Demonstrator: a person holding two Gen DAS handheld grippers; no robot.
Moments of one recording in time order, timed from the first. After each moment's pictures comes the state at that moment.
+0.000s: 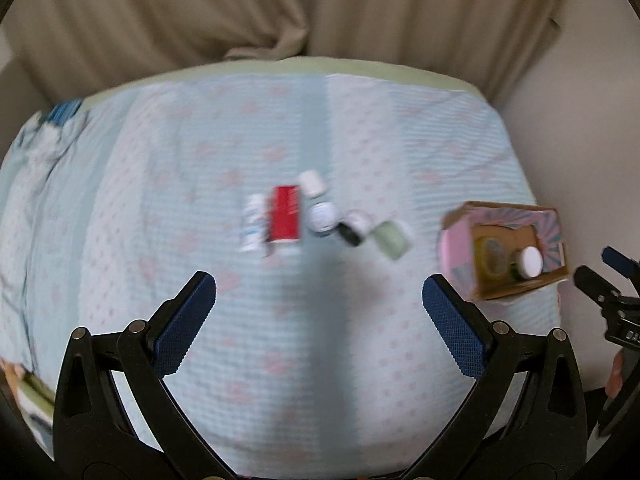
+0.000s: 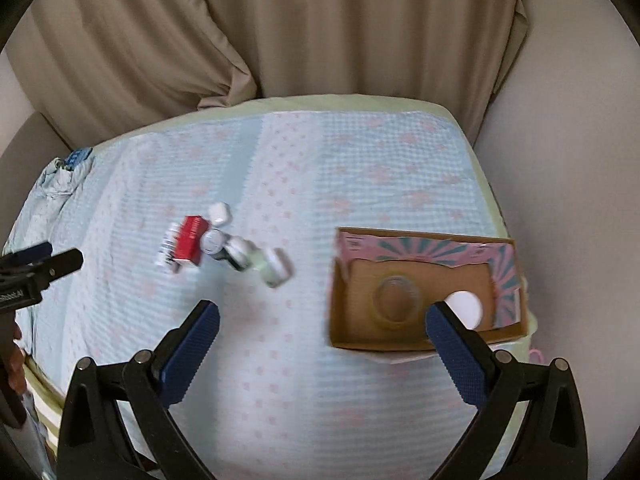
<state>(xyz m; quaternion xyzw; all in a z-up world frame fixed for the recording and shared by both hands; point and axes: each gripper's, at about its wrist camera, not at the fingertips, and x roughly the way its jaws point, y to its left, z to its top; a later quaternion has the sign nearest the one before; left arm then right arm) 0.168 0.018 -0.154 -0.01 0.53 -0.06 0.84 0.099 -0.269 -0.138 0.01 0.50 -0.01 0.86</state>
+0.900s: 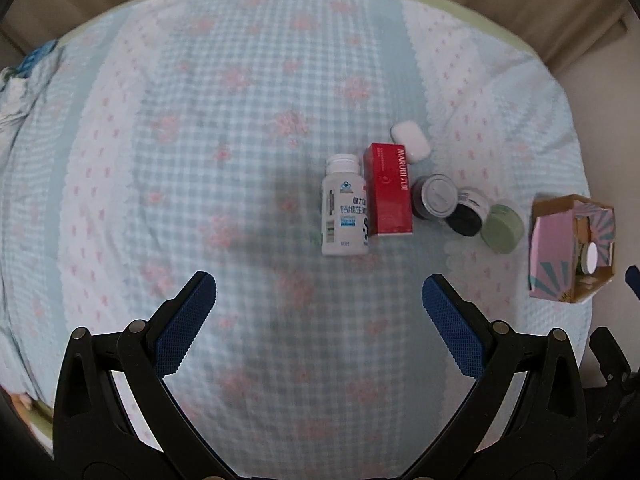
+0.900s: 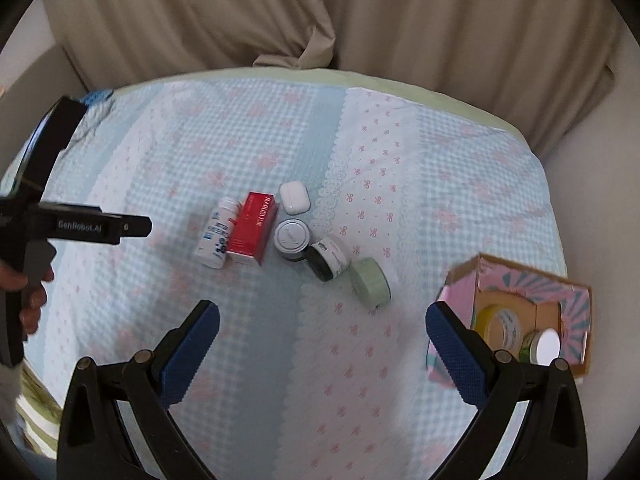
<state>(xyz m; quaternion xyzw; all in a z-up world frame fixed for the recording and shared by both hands) 0.300 0.119 -0.310 -0.02 0.64 -0.07 0.76 0.172 -0.105 -0.237 -0.07 0.53 0.04 0.85</state>
